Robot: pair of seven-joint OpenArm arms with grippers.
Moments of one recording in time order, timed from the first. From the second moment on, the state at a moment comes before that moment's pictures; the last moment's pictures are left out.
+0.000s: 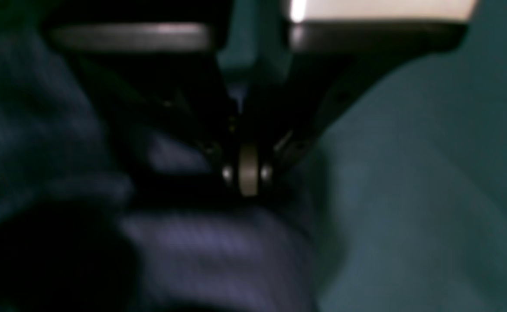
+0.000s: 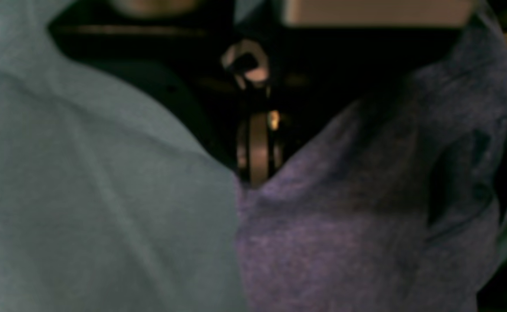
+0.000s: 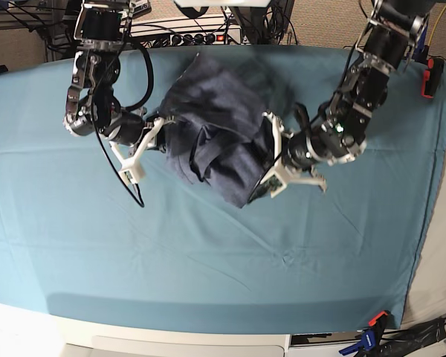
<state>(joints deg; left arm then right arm) -7.9 -18.3 24.6 94.1 -16.8 -24.1 46.2 -2.6 8.9 12.1 90.5 35.3 35.0 -65.6</state>
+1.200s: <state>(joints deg) -1.4 -37.1 23.8 94.6 -20.1 -15.7 49.7 -7.8 8.4 5.7 91.1 37.2 37.3 -61.7</state>
